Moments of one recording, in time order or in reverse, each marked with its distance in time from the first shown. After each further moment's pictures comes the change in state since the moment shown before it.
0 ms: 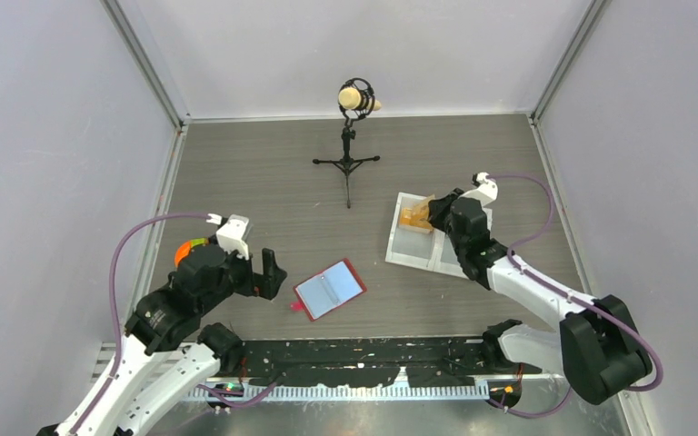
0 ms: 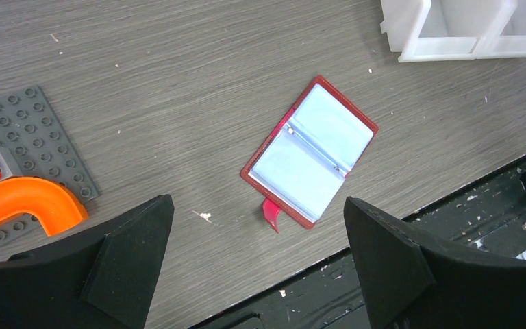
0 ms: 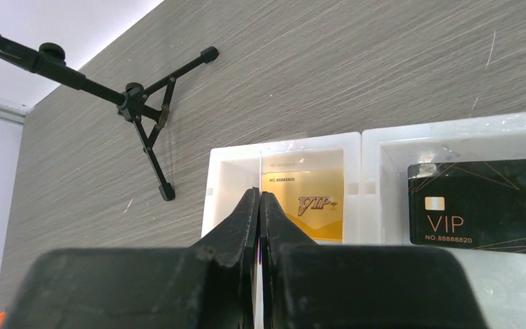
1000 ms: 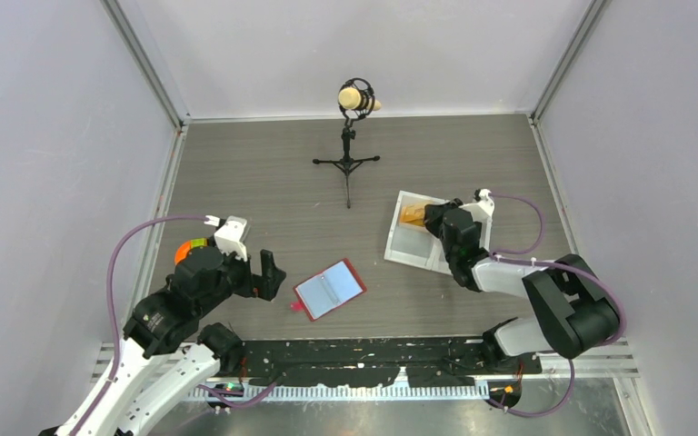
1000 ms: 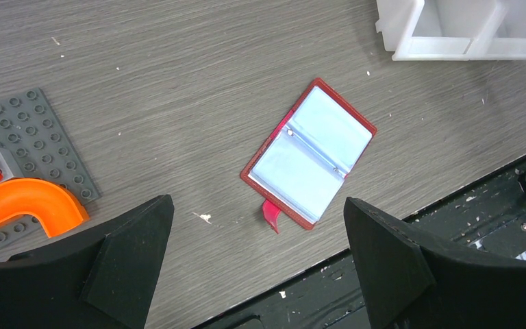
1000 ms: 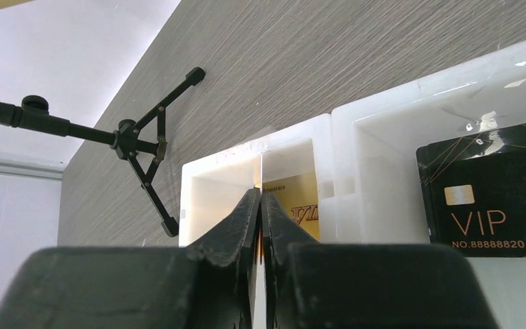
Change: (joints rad) left arm 0.000 -0.031 -0.010 0.000 -0.006 0.003; right arm -0.002 0.257 -0.134 0.409 0.072 0.225
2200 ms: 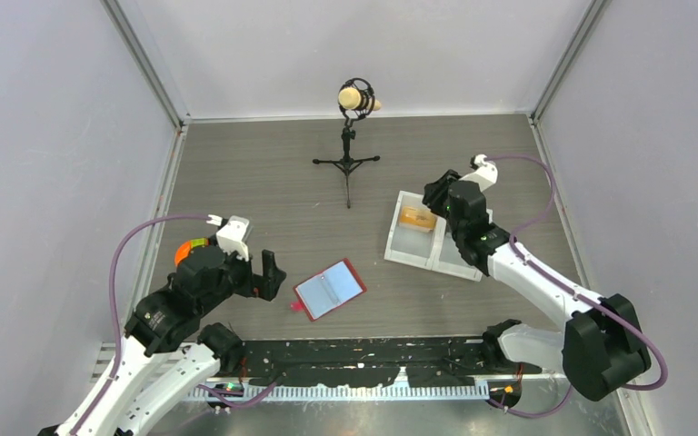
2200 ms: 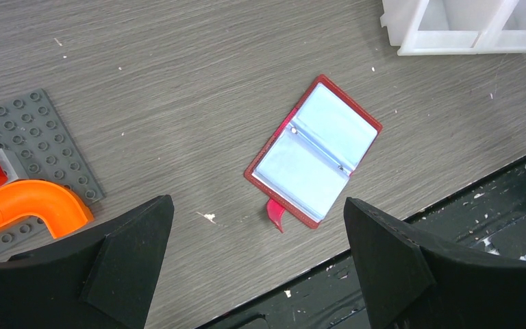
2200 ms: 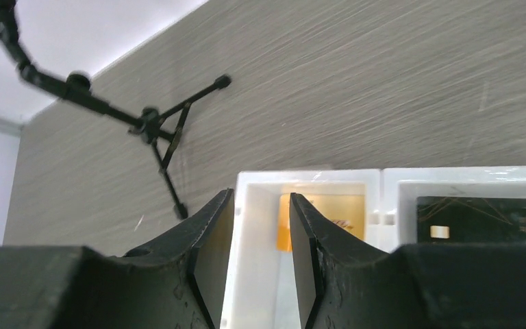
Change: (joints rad) left arm 0.000 0.011 -0.002 0.000 0.000 0.018; right arm 0.010 -0.222 0.268 -0.505 -0.009 -0.236
